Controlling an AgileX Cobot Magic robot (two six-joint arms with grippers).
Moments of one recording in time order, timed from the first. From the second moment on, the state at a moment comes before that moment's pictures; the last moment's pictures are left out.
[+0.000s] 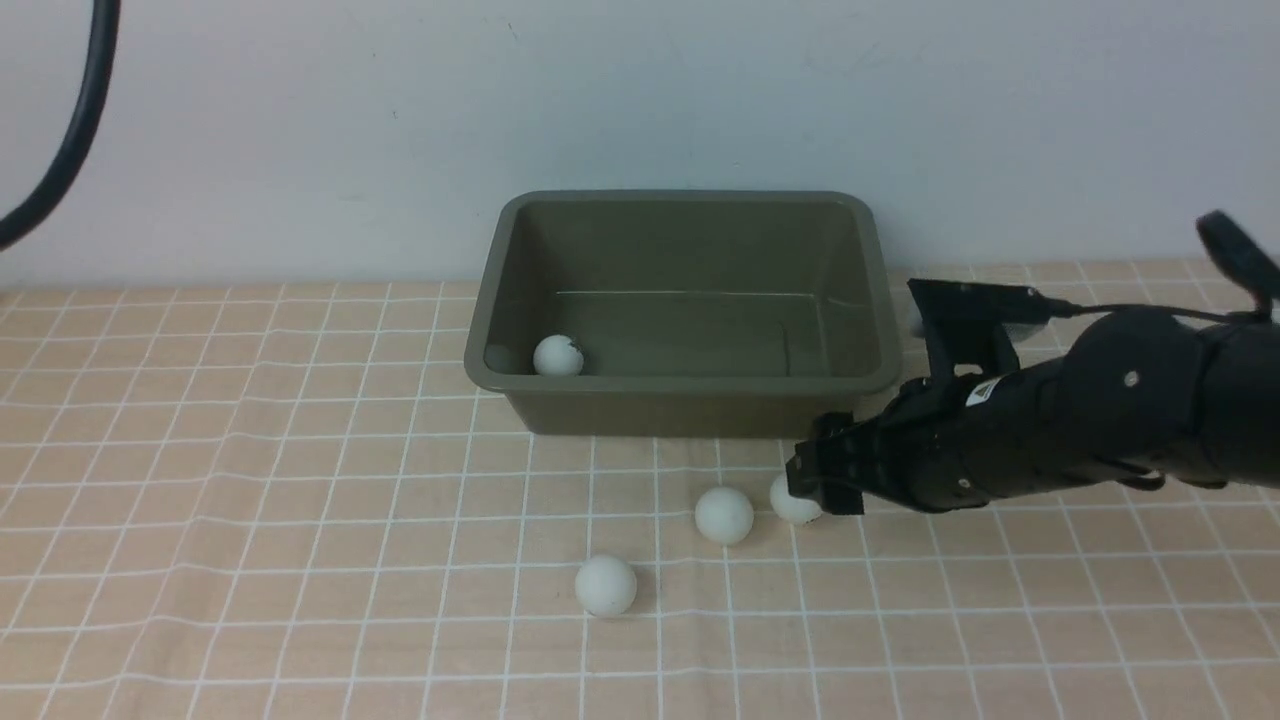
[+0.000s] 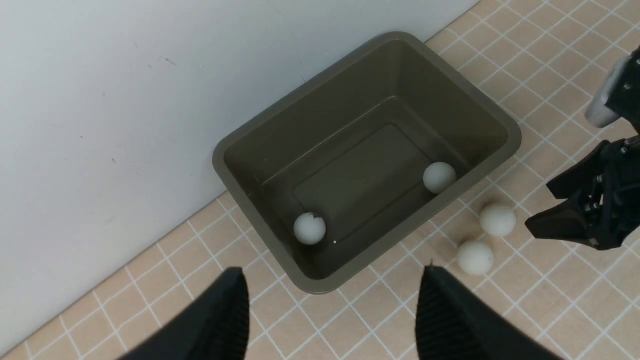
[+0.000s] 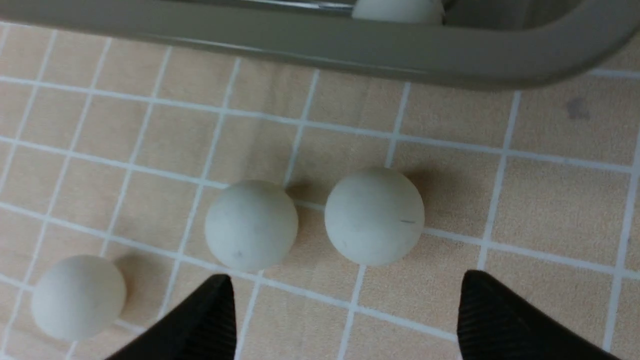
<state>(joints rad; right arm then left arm) 0.43 1.70 -0.93 0.59 0.36 -0.21 -0.15 1.42 -1.90 -0.34 1.27 0.49</state>
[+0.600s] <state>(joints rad) 0.43 1.88 -1.05 0.66 0.30 -0.21 -0.15 1.42 -1.90 -0.34 1.27 0.49</state>
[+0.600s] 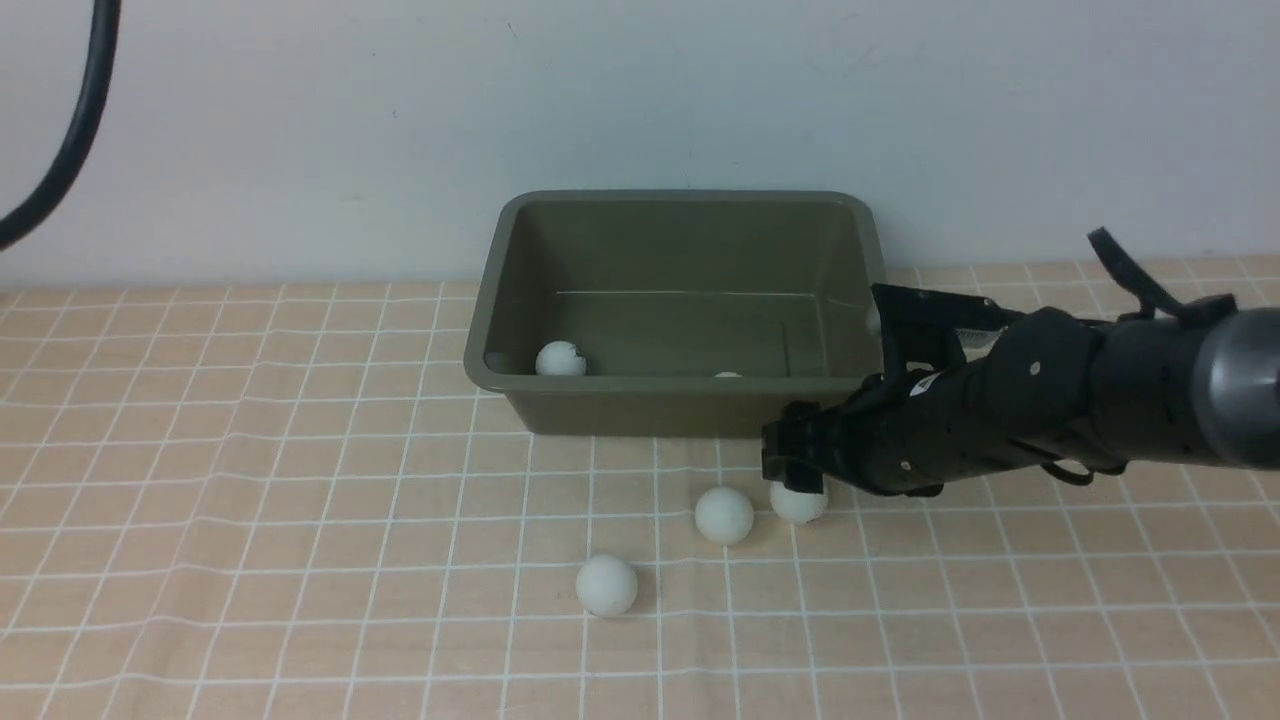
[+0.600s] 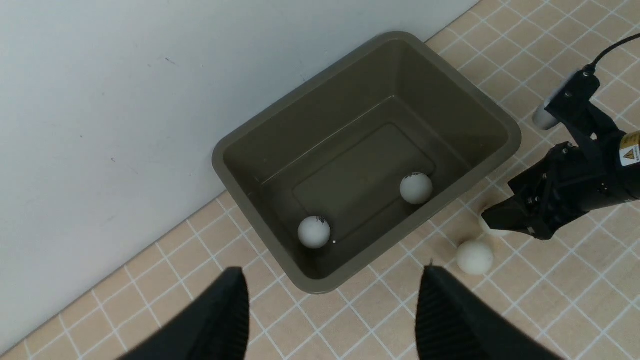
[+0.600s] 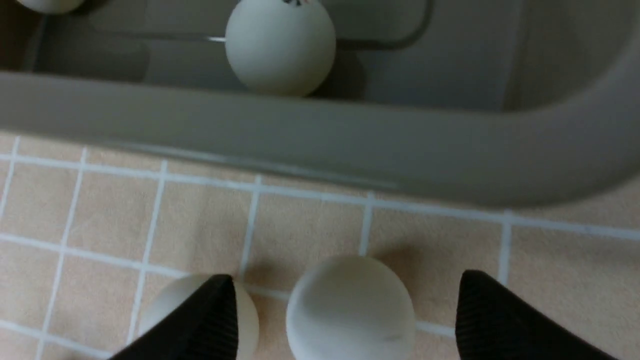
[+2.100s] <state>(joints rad) 0.28 1.63 -1.27 0.65 0.62 -0.62 -0.15 1.42 -1.90 -0.35 1.27 0.49</state>
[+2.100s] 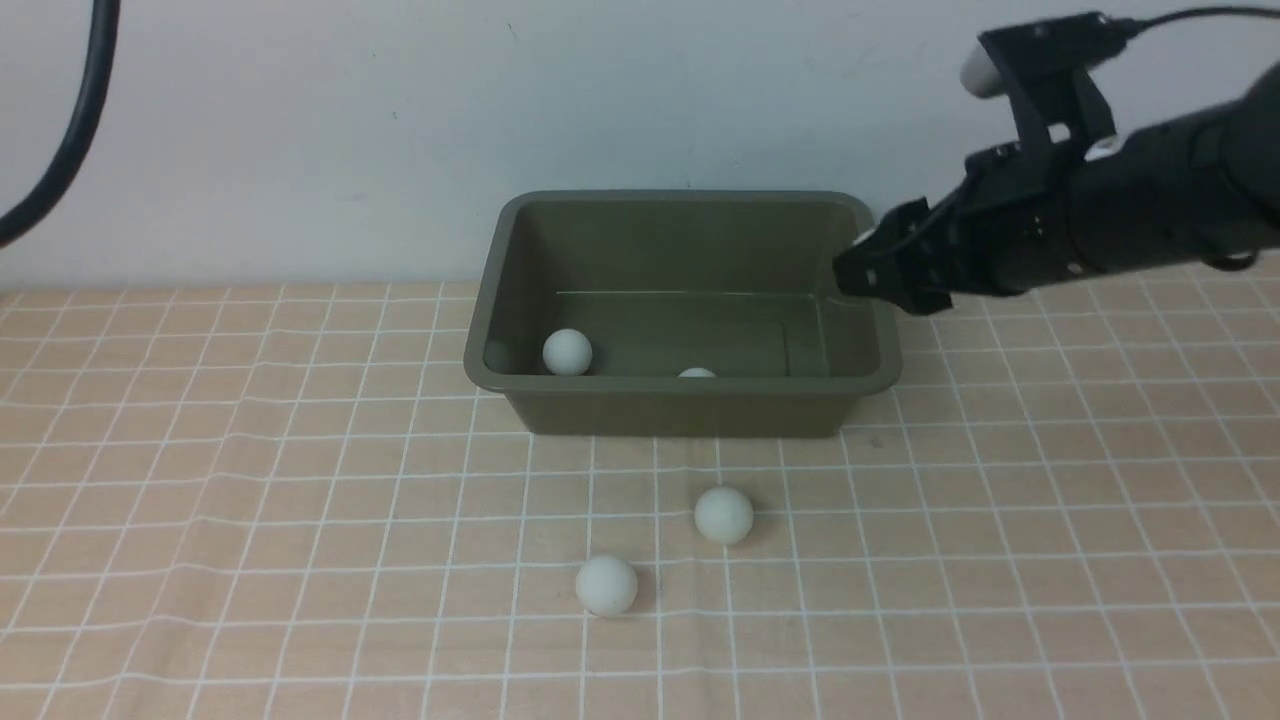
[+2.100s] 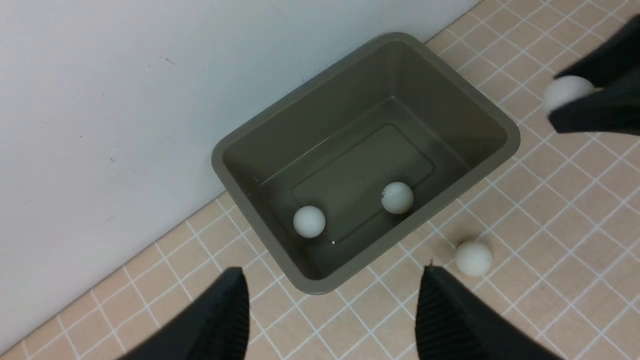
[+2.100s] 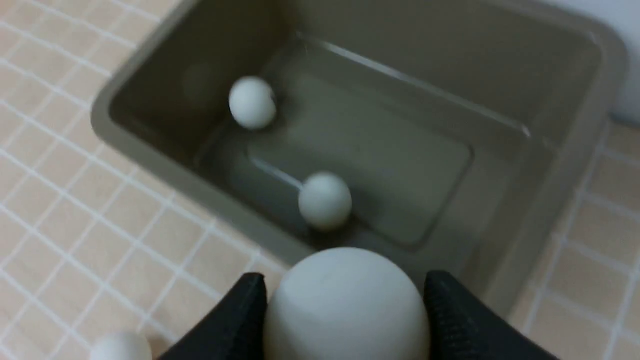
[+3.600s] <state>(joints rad) 0.28 1.11 -1.48 0.56 0.78 -0.65 -0.15 1.35 -1.41 -0.55 1.27 0.52</state>
